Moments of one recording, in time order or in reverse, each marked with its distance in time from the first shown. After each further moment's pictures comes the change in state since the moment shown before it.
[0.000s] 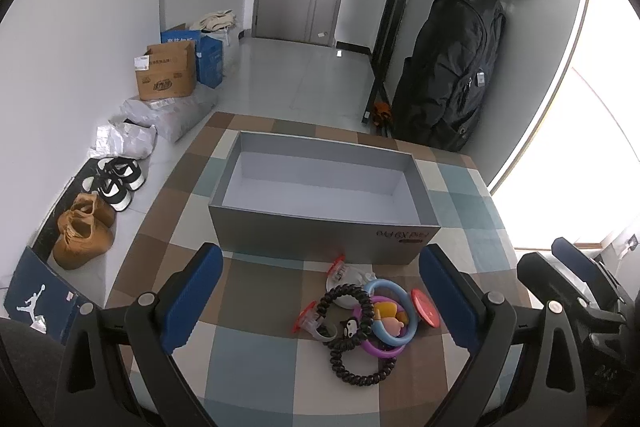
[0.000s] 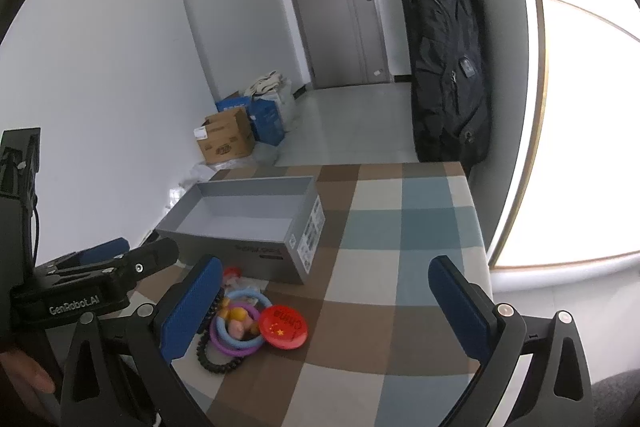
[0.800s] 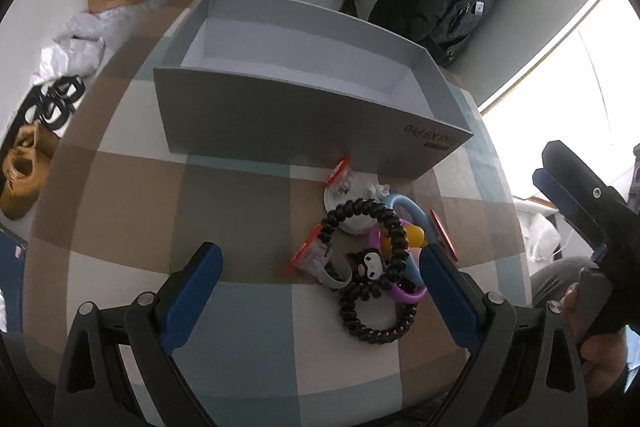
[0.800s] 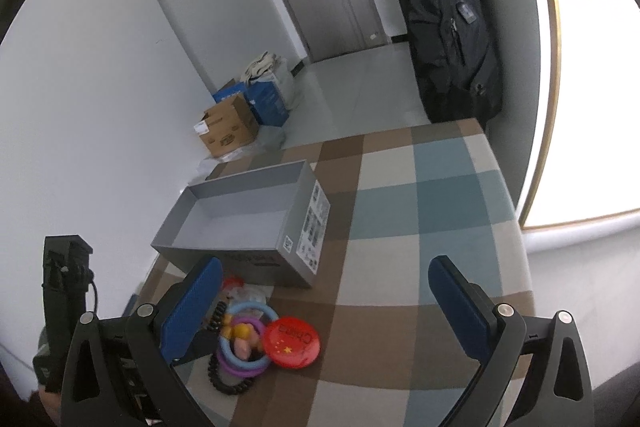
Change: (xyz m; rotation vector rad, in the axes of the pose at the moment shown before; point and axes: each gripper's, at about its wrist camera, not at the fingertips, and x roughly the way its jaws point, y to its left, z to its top) left arm 0.056 0.023 -0.018 -0.058 0.329 -0.208; right arm 0.042 -0.018 0.009 0.153 0.115 0.079
